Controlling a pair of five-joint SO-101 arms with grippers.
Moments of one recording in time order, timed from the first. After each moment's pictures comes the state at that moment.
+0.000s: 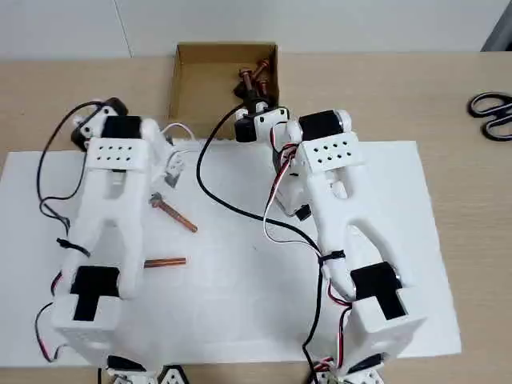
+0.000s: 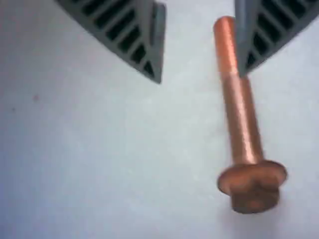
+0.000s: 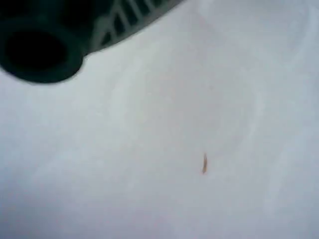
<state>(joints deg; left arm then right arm) -1.9 10.5 -2.6 88.7 55.8 -19.3 10.4 -10.2 95.6 18.9</state>
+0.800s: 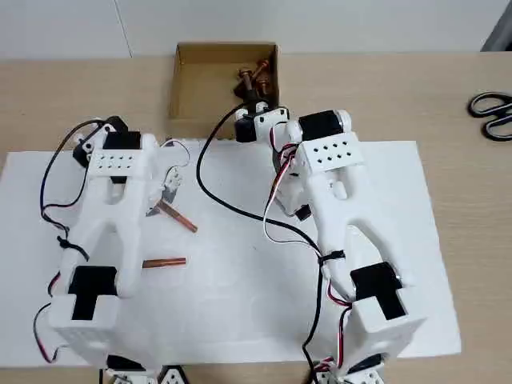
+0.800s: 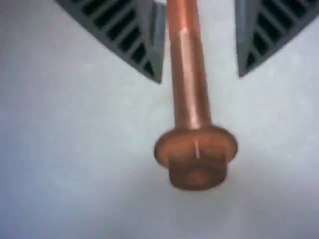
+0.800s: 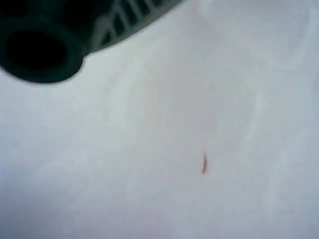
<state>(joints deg) -3.2 10.6 7.8 80.6 54.5 -19.3 10.4 -10.2 95.6 18.9</state>
